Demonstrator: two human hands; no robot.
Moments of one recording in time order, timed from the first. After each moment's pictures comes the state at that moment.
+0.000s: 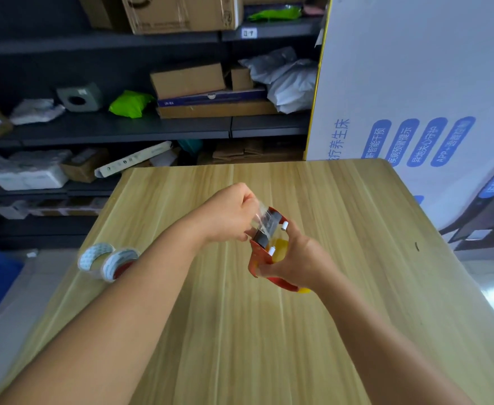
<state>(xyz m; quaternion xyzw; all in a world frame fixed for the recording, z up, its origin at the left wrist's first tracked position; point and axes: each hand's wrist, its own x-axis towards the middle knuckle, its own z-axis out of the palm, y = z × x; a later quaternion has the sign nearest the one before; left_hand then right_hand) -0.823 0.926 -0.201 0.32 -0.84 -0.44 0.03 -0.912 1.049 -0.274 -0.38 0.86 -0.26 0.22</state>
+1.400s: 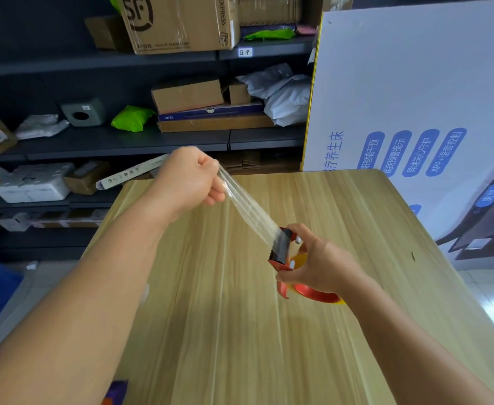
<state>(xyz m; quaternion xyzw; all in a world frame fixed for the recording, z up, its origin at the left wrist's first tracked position) -0.818 0.901 -0.147 0.36 -0.81 -0.40 0.23 -0.951 1.073 -0.268 -0.43 0.87 -0.17 0.19</state>
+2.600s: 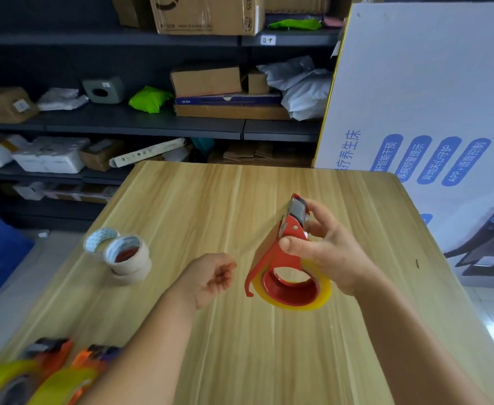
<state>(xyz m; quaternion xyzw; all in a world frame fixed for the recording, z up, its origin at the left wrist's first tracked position) -0.779 0.936 -0.326 0.50 -0.36 -0.78 0.13 -0.944 1.088 -0.243 -0.37 0.64 -0.55 0.38</state>
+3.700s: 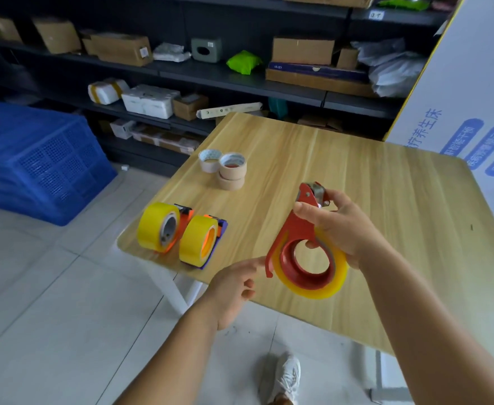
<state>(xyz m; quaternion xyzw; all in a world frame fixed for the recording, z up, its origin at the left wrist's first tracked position) -0.525 1.123 -0.343 0.45 -0.41 -0.76 0.22 -0.708 1.159 -0.239 -0.32 0.69 -0.49 0.43</state>
